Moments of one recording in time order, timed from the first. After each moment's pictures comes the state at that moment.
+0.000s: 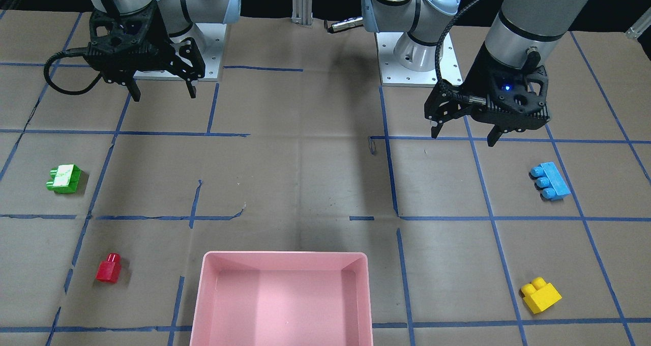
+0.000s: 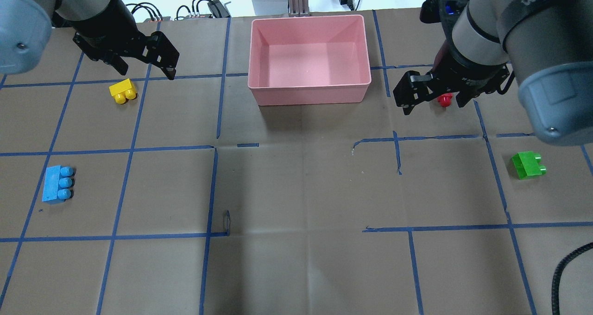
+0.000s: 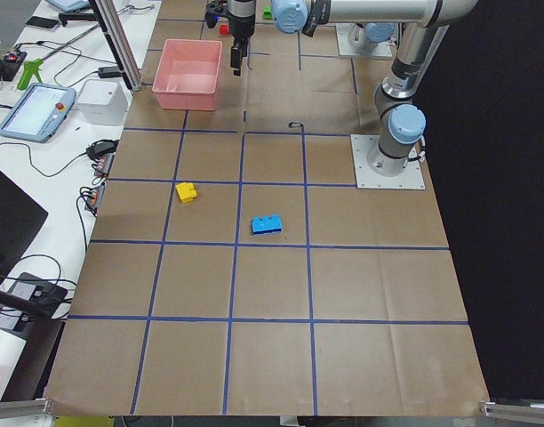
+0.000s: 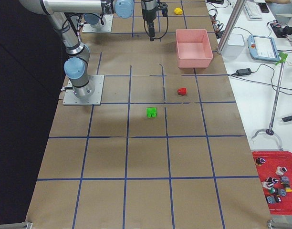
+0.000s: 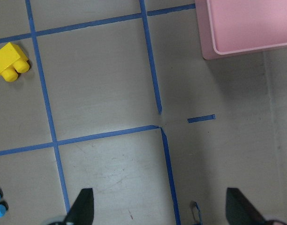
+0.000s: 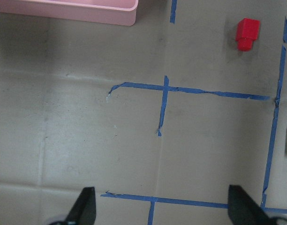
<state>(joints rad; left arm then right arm) -1.52 -1.63 -1.52 -1.48 1.56 0.22 1.60 -1.70 1.74 -1.71 -1.56 -0.07</state>
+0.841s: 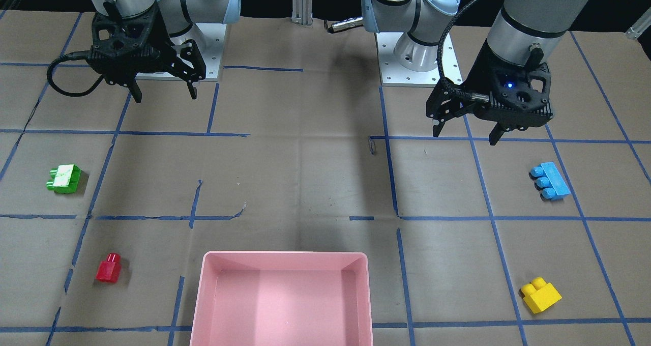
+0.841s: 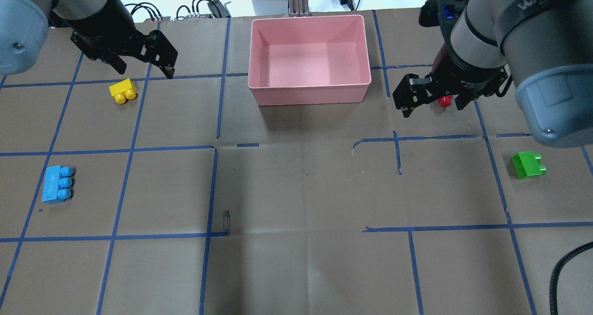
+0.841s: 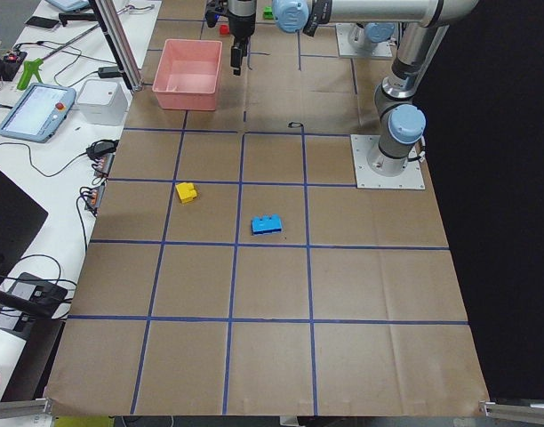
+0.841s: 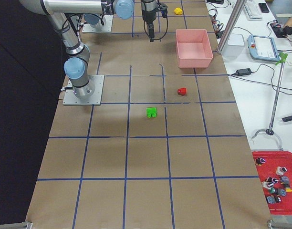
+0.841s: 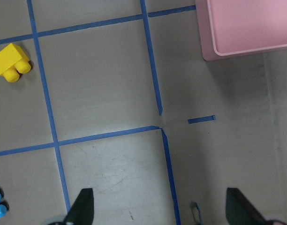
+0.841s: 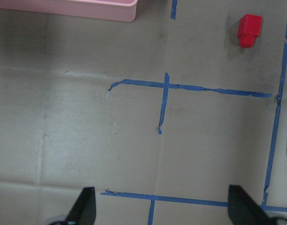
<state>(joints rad) -1.51 -1.62 -1.53 -1.48 1.56 0.22 1.60 -1.70 1.75 -1.71 -1.56 -0.07</state>
